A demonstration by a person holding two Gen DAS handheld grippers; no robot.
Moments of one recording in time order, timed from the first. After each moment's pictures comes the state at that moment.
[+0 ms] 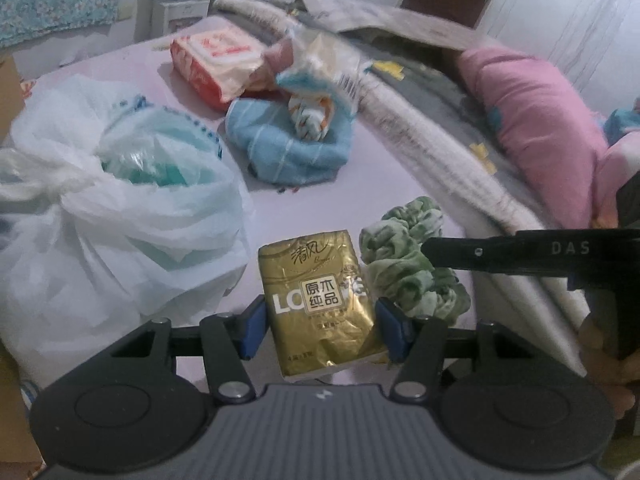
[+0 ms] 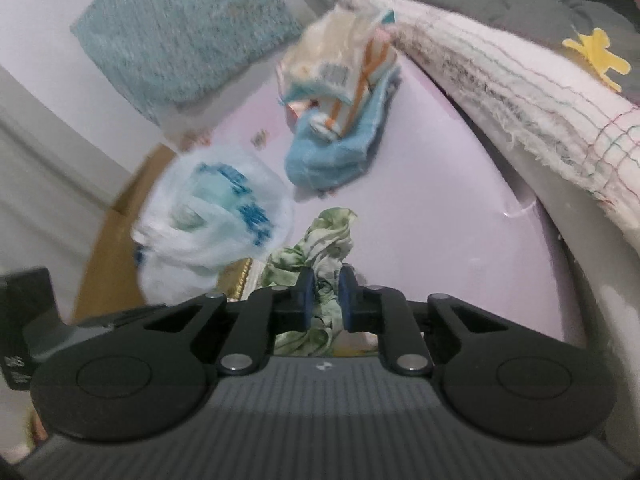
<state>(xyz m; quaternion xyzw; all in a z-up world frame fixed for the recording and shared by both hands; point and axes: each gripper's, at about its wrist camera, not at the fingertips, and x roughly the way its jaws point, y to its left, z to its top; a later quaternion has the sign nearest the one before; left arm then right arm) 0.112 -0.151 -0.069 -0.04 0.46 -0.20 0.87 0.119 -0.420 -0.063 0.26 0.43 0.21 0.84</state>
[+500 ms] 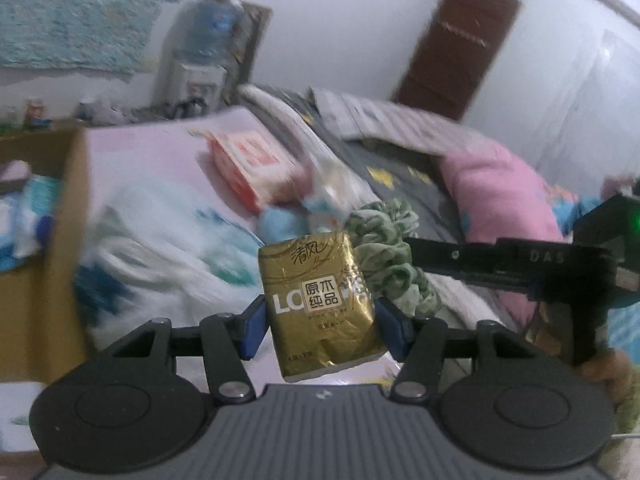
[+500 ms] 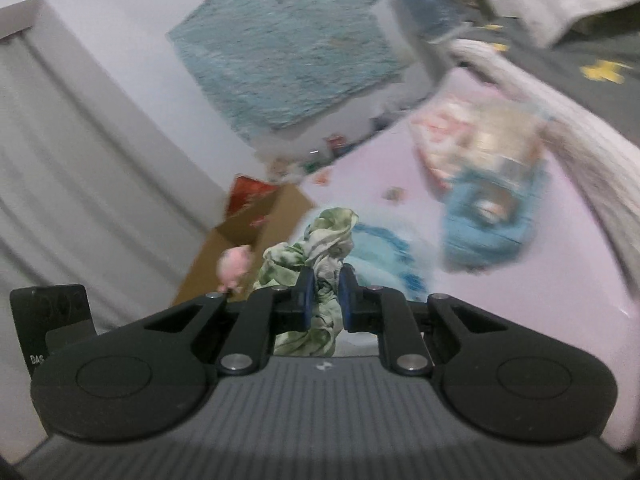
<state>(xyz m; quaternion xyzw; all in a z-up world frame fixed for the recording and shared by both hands) 0.071 -0.063 0.032 -0.11 0.36 -0.19 0.91 0.122 -0.356 0.039 0.25 0.34 0.33 0.84</state>
